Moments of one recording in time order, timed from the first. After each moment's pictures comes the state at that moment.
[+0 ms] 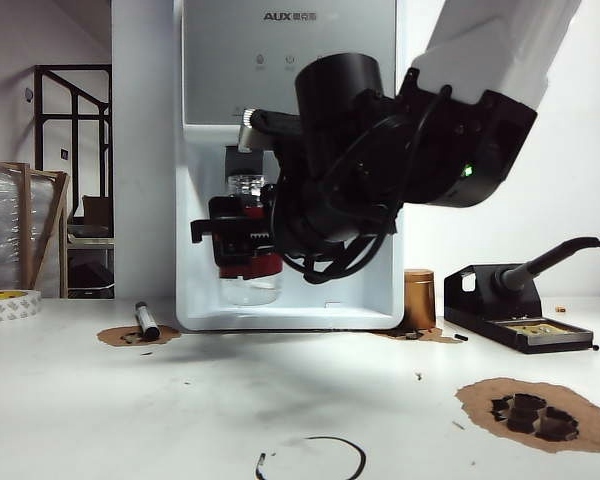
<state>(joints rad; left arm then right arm) -0.27 0.69 1.01 -0.95 0.14 0.22 0.72 2.03 0.97 0.87 0.18 0.00</state>
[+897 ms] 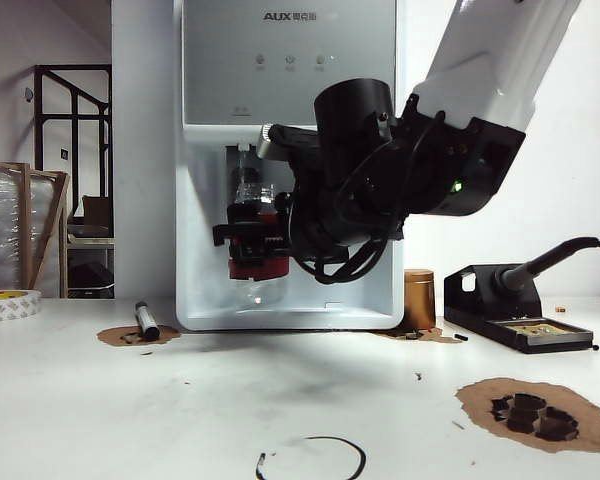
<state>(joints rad) -0.27 0.69 1.01 -0.95 0.14 0.22 0.63 2.09 1.06 0.84 0.08 -0.02</state>
